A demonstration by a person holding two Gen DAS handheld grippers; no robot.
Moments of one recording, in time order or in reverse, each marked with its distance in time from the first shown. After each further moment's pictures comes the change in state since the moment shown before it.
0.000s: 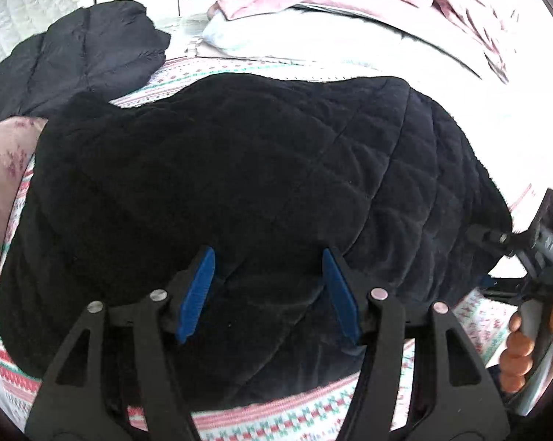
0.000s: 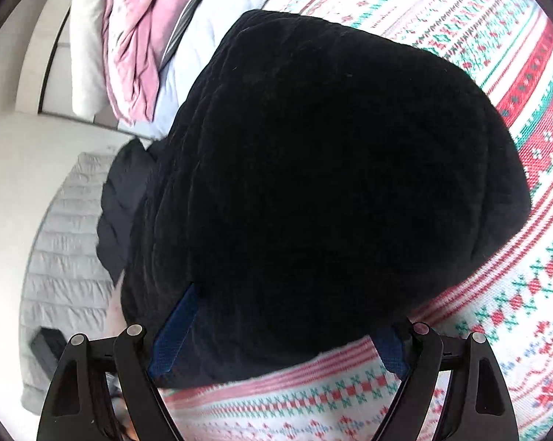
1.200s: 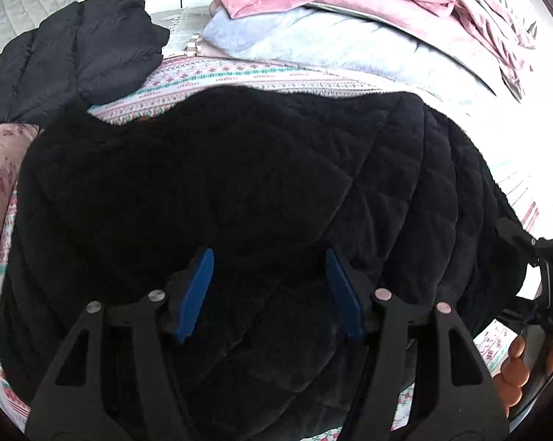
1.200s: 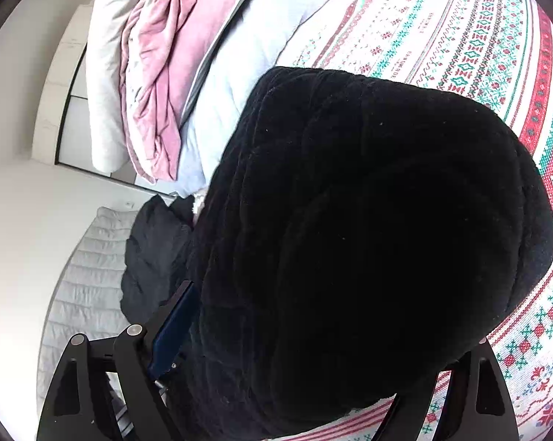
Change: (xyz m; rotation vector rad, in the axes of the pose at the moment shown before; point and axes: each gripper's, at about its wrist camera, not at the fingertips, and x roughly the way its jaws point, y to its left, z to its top) left arm 0.014 0.021 0.045 -0.053 0.020 -0.018; right arm -0.012 0.031 0.001 0.052 -0.208 0.089
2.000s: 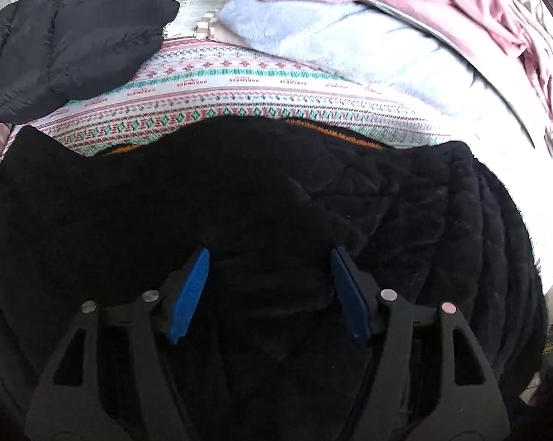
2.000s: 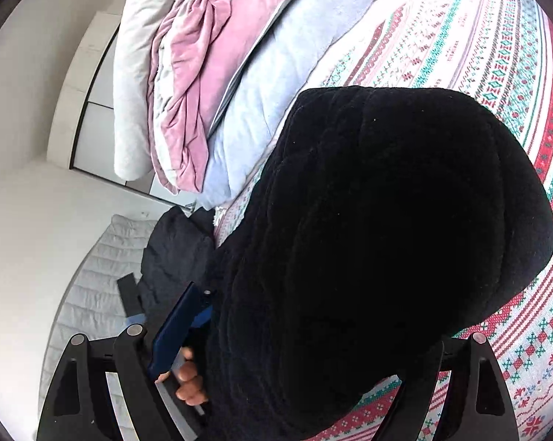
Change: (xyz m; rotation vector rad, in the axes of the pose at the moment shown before) left arm 0.083 0.017 0.075 -0.122 0.104 0.006; right arm -0.014 0.025 -0.007 -0.060 -0.079 0.026
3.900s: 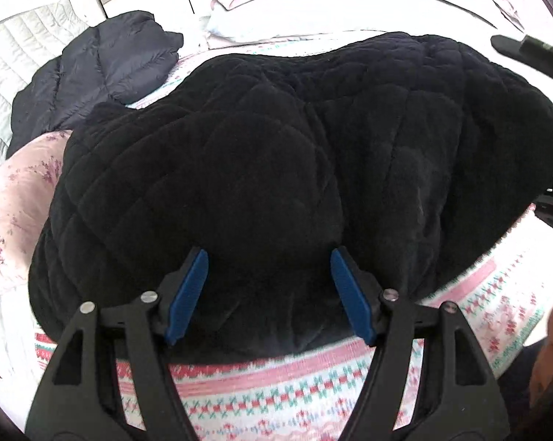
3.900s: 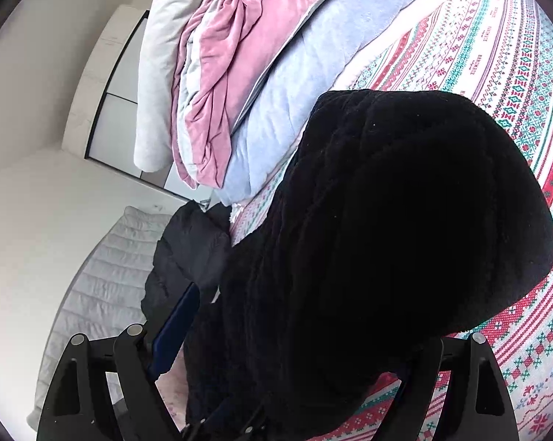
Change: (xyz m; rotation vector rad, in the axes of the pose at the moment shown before) left arm -0.090 -0.043 -0.157 0.223 -0.072 0.245; right arm 0.000 0.010 0.001 -0.031 0.011 0.056
